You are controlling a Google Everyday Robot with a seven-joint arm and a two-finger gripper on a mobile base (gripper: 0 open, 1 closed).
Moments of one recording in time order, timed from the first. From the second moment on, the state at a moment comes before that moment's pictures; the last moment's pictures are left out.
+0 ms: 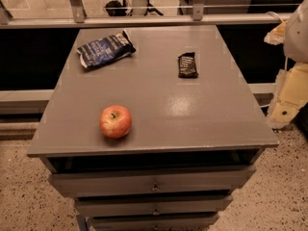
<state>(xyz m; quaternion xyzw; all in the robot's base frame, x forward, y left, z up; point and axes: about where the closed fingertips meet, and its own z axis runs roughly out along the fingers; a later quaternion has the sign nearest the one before) 0.438 -0.217 0.976 -0.60 0.78 -0.03 0.16</state>
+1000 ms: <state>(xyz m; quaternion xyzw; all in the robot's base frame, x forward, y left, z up) 0.543 -0.150 0.950 -0.61 0.74 0.06 0.27</state>
